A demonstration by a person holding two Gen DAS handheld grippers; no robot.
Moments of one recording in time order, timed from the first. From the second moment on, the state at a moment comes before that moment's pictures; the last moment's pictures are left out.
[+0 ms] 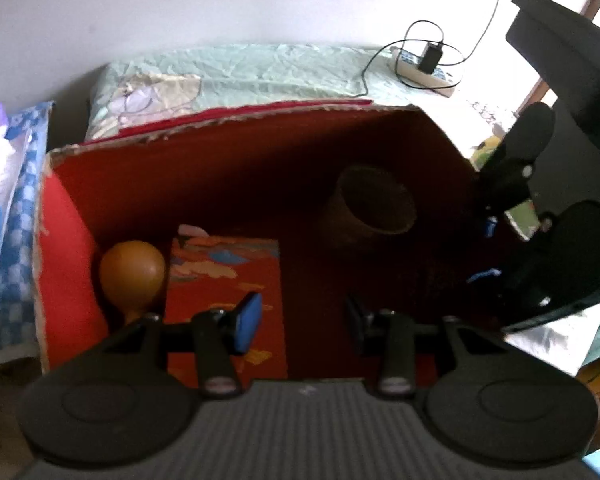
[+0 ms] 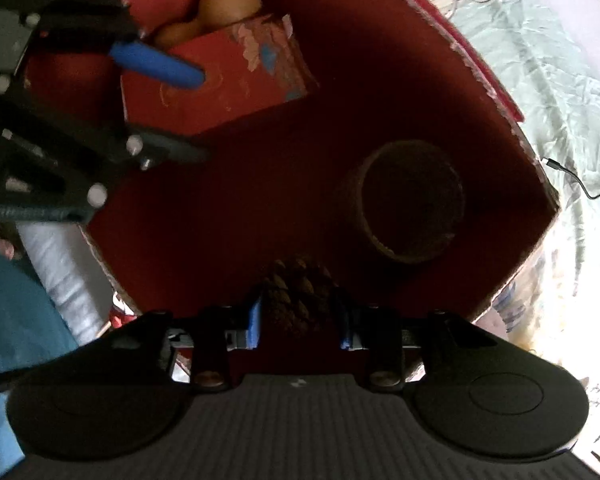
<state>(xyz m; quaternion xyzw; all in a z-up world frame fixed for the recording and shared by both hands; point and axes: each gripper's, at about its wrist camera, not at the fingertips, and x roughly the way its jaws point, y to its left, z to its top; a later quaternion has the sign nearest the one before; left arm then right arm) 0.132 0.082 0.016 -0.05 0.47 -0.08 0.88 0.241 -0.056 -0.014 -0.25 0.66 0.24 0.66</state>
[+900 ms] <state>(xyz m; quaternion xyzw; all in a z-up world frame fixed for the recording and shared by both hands) 0.161 0.053 0.001 0.00 0.52 0.00 0.85 0.216 -0.080 -0.007 -0.15 0.58 0.18 0.78</state>
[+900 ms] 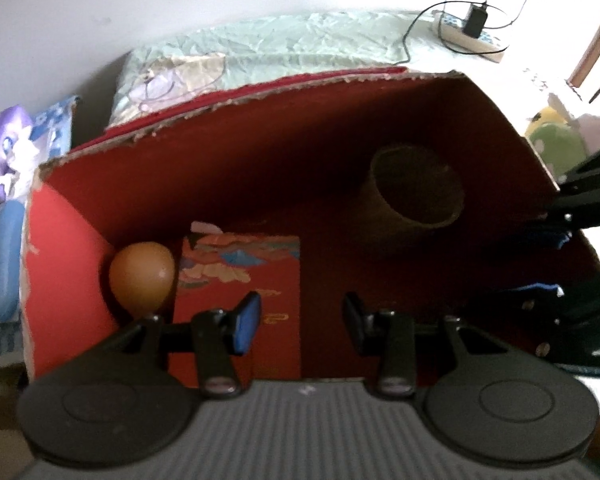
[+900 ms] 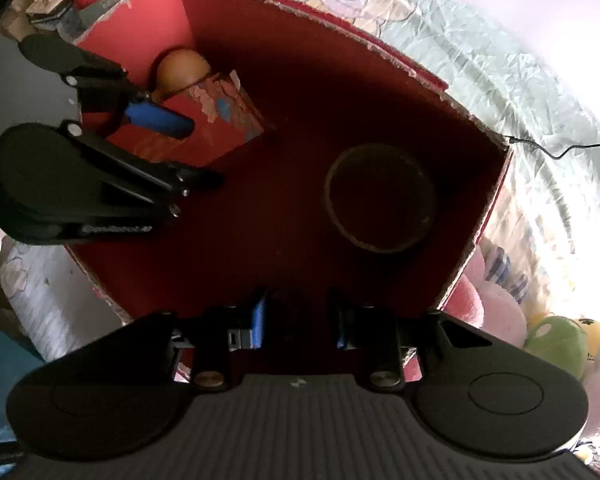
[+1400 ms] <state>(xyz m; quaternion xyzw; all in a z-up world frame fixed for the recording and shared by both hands) 0.166 0.047 0.000 0.00 0.53 0.05 0.85 0.201 -0.082 -0.009 -0.14 0.52 0.17 0.83</state>
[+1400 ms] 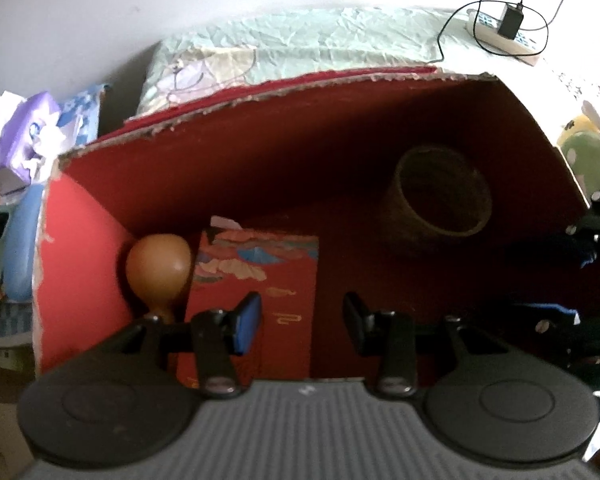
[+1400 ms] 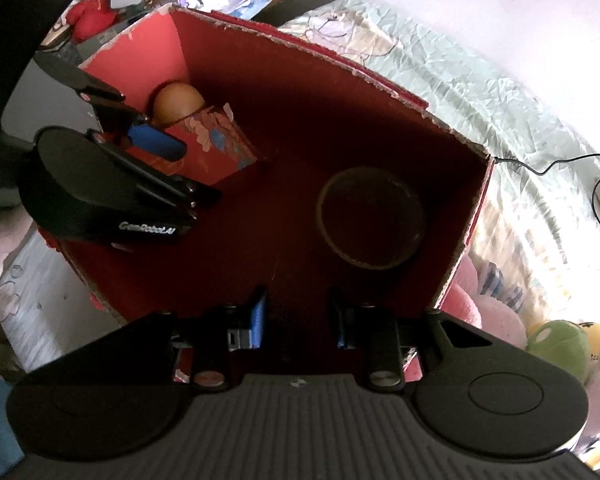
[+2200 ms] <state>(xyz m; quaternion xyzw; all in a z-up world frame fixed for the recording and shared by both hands) 0.158 0.032 0.010 0.03 0.51 0.09 0.86 0.182 -0.086 -0.007 -0.08 0.43 0.11 0.89</state>
